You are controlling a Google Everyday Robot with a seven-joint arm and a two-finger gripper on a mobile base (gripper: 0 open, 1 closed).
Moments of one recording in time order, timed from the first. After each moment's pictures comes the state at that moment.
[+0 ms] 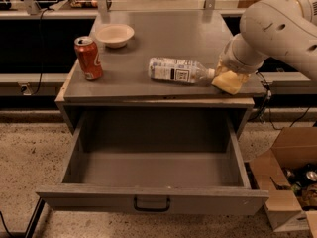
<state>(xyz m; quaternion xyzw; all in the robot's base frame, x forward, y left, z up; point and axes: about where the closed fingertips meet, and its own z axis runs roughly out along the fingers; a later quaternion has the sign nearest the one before) 0.650 -0.206 0.859 -0.94 0.16 -0.30 0.08</state>
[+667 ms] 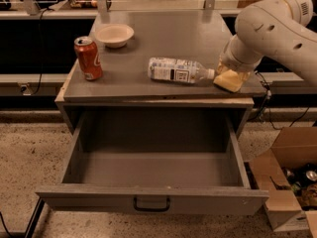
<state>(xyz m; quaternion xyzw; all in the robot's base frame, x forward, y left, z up) 0.677 -0.219 0.845 -0.94 0.17 -0.30 0.06</state>
